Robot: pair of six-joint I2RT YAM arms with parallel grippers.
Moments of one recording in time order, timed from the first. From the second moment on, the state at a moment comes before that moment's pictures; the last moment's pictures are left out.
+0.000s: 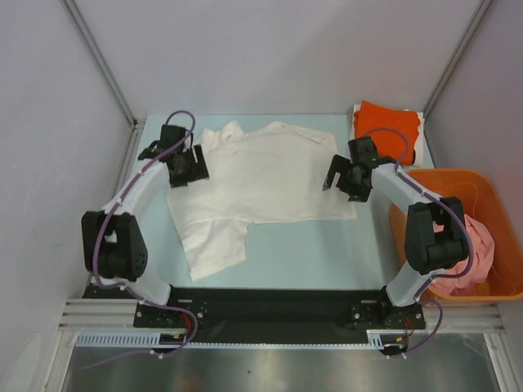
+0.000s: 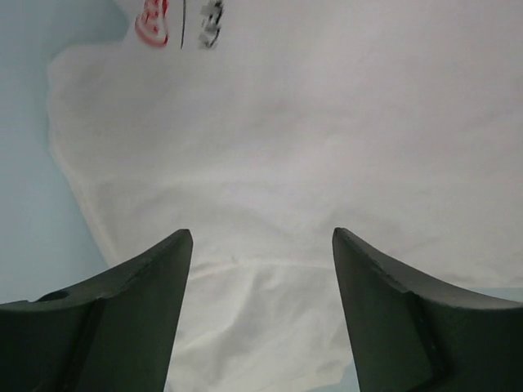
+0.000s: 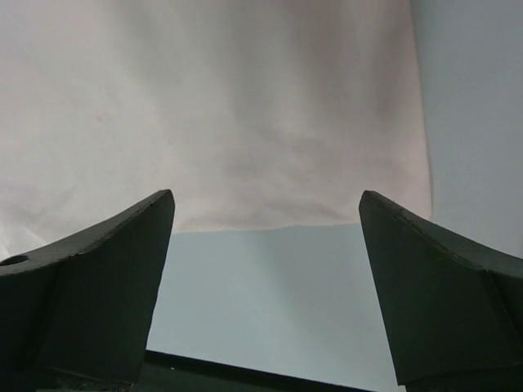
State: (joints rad) left arm -0.12 1.65 1.37 -0.66 0.01 -0.35; right arm 0.22 1.69 1.23 -0.56 -0.06 0.55
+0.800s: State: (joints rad) left arm -0.38 0.88 0.56 -0.80 -0.22 -0.95; right arm 0.13 1.56 0.89 -0.44 -0.02 0.62
